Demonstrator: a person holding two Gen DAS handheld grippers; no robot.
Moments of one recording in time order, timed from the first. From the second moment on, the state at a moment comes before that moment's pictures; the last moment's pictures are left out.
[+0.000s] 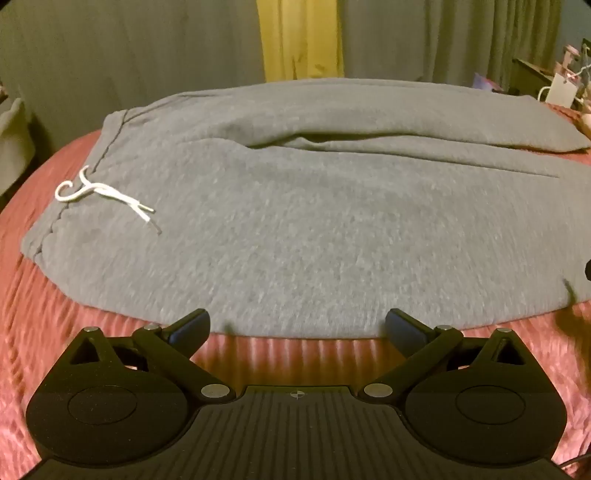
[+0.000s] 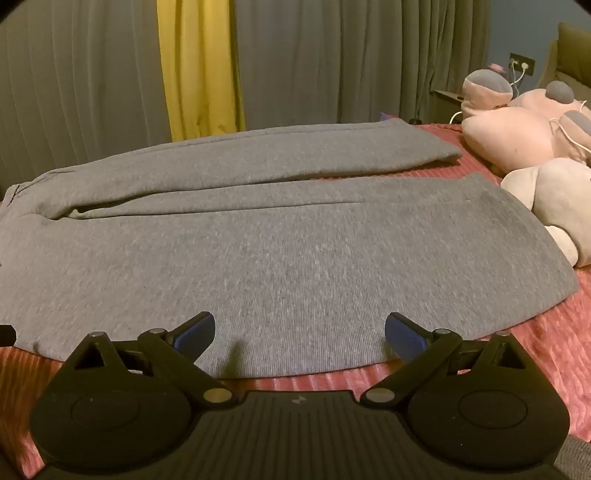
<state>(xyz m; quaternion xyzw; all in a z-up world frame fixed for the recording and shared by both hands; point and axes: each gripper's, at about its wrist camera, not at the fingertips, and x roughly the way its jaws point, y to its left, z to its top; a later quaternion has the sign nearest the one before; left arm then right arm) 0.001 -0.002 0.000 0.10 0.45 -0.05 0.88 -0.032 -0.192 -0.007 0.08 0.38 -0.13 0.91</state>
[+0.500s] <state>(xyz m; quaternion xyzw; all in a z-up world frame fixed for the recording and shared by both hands) -0.001 0.004 0.000 0.09 0.46 -0.05 0.88 -0.031 -0.195 -0.008 0.09 0.38 -0.13 0.91</state>
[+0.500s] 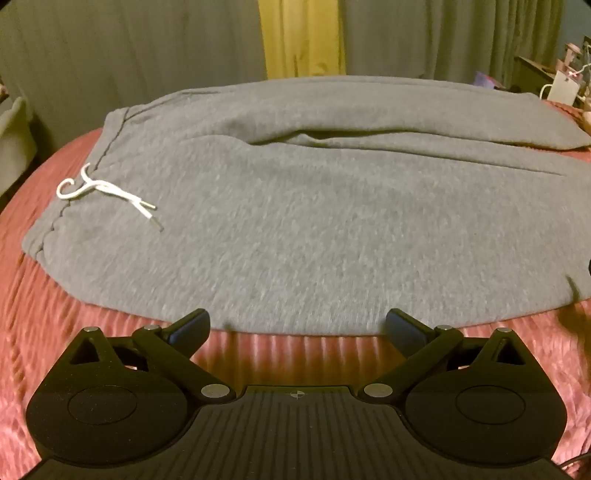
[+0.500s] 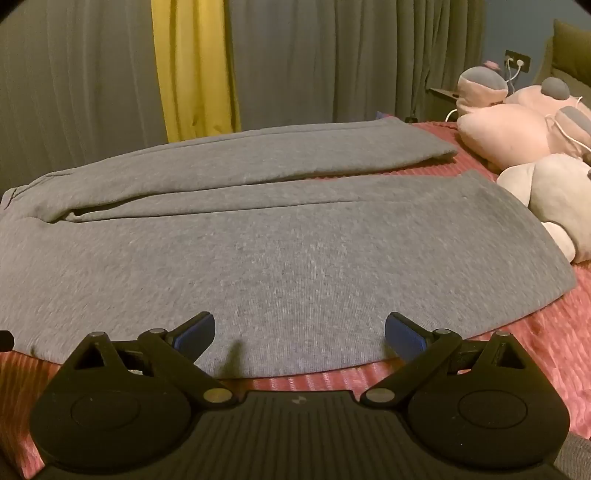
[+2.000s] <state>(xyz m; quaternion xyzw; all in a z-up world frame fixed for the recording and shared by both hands) -0.001 0.003 -0.006 0.08 0.46 -0.05 0.88 -0.031 -0.191 -0.010 0.09 0.38 -0.14 0.91</state>
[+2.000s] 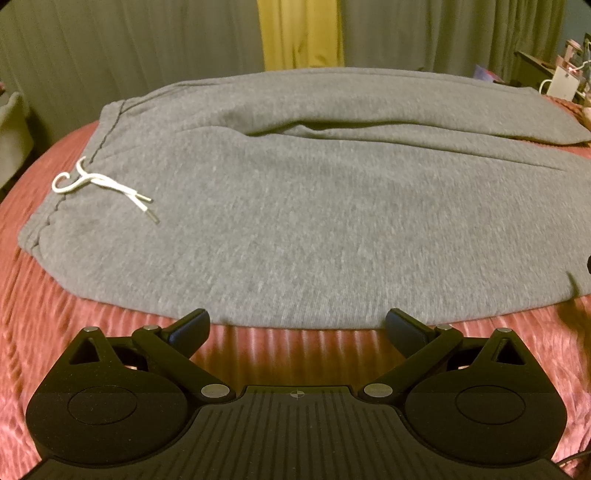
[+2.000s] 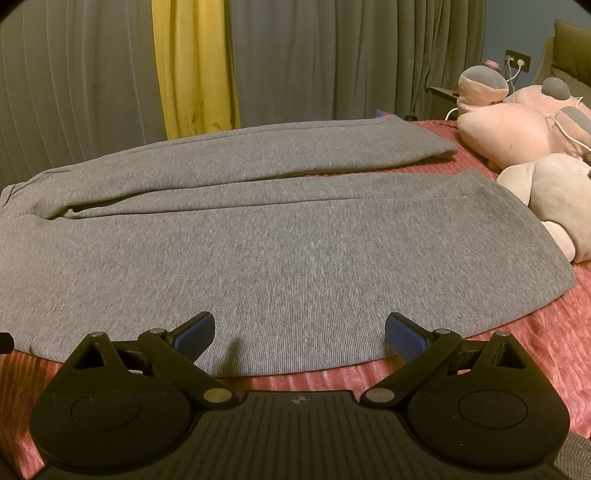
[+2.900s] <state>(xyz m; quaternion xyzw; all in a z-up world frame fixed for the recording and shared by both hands) -0.001 0.004 -0.005 0.08 0.47 -0.05 0.88 -0.033 -0.190 -0.013 0.08 0.38 -0.14 0.91</state>
